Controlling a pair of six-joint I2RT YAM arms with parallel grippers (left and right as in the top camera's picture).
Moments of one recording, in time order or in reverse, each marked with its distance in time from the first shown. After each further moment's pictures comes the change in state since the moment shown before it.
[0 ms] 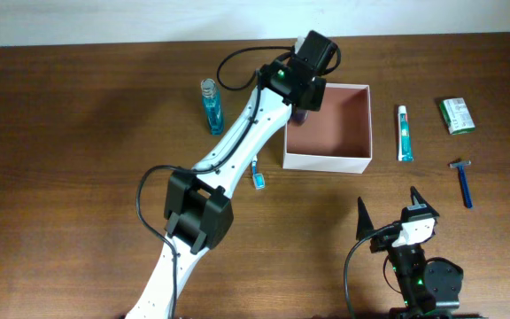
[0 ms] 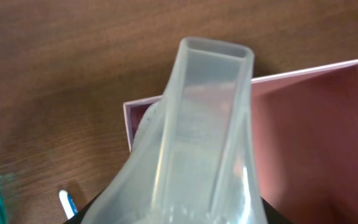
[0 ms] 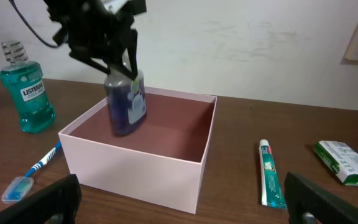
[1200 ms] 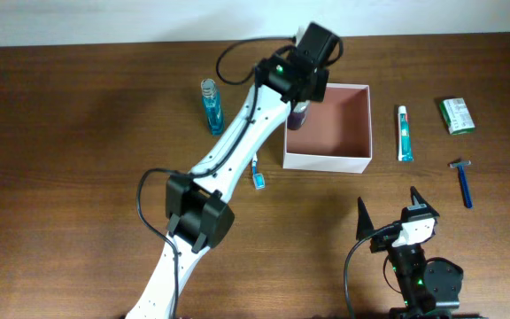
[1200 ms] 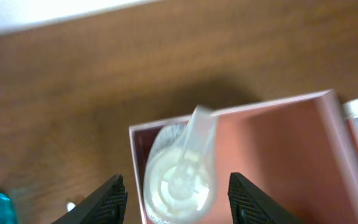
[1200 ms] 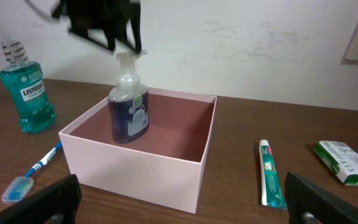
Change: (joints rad) left arm 0.000 0.013 0.140 -0.045 -0.007 0.000; right arm 0.000 0.000 0.000 0.000 0.000 0.000
